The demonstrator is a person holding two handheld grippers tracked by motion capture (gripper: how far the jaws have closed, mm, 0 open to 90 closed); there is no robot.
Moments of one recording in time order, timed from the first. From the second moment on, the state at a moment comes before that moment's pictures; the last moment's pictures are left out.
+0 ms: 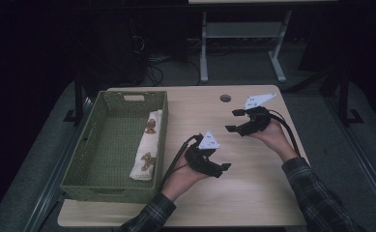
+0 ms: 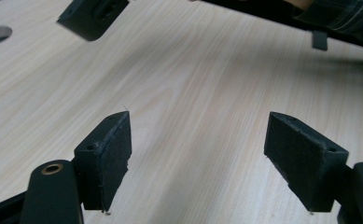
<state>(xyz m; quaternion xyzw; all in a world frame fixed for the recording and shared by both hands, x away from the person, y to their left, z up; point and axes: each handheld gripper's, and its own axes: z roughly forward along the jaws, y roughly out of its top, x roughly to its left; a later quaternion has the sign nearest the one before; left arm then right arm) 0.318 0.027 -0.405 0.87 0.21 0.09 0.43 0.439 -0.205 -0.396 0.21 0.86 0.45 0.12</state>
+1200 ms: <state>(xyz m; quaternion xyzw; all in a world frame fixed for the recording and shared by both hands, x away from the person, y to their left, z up) 0.317 0.035 -0.473 0.88 0.27 0.12 0.36 0.391 -0.246 -0.480 0.32 0.85 0.39 0.15</state>
